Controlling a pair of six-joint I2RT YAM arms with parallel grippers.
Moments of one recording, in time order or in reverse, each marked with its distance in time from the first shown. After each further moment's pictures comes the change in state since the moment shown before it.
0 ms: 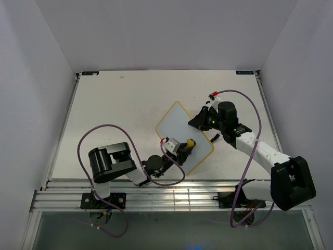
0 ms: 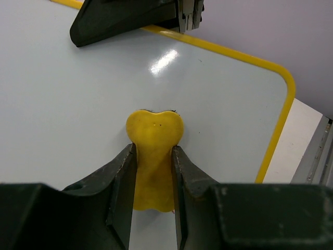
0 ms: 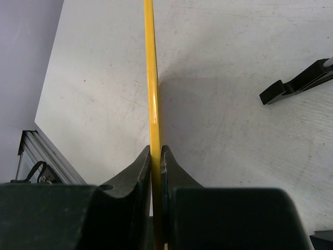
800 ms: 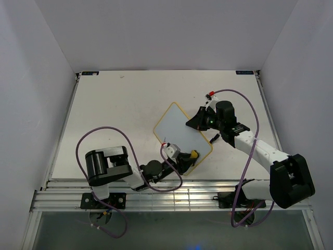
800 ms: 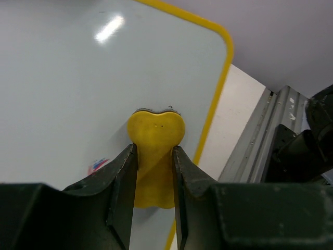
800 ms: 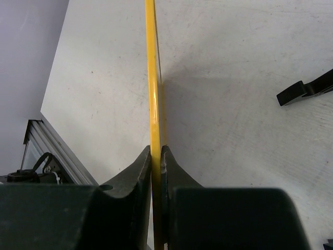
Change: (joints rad) left arm -0.084 -0.034 -0.041 -0.026 0.040 -0.113; right arm 0.013 0.021 0.020 -0.009 -0.035 -0.011
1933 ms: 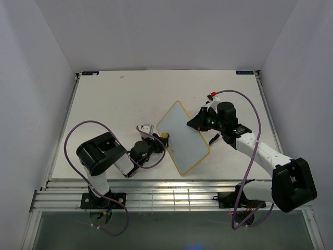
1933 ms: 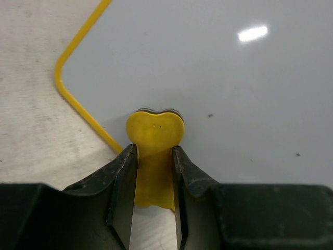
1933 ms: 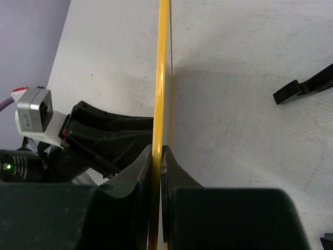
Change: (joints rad) left arm 0.444 -0.014 -0.094 -0.170 0.034 -0.217; right arm 0.002 -0.036 -0.014 -0.005 0.020 -0.003
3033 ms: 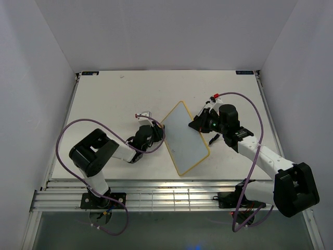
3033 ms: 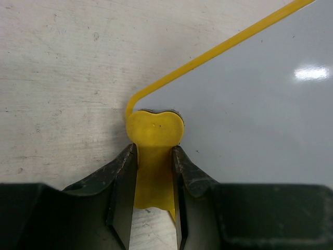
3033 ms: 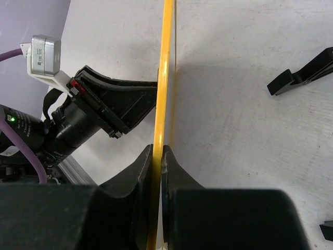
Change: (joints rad) left arm 0.132 -0.059 0.225 -0.478 -0.007 -0.112; right arm -0.001 -0.050 -0.041 0.000 0.023 0.030
